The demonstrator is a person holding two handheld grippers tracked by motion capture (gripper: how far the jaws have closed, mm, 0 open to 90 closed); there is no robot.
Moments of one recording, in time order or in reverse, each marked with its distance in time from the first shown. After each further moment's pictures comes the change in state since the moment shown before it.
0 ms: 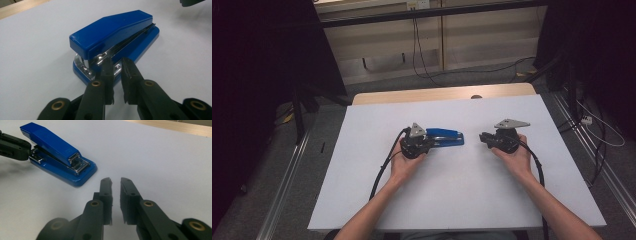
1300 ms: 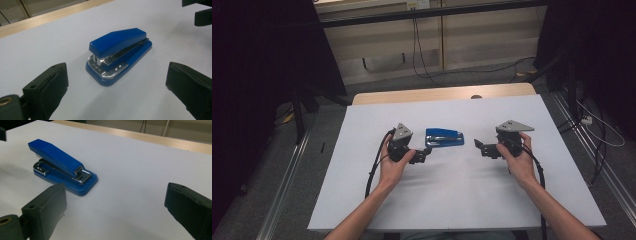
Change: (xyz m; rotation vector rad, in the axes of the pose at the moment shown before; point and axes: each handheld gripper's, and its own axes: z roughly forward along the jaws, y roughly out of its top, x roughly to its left) left arm 0.004 -0.008 -0.047 -0.119 0.018 -0.037; right arm 0.016 0.003 -0.018 -0.088 -0.073 0.002
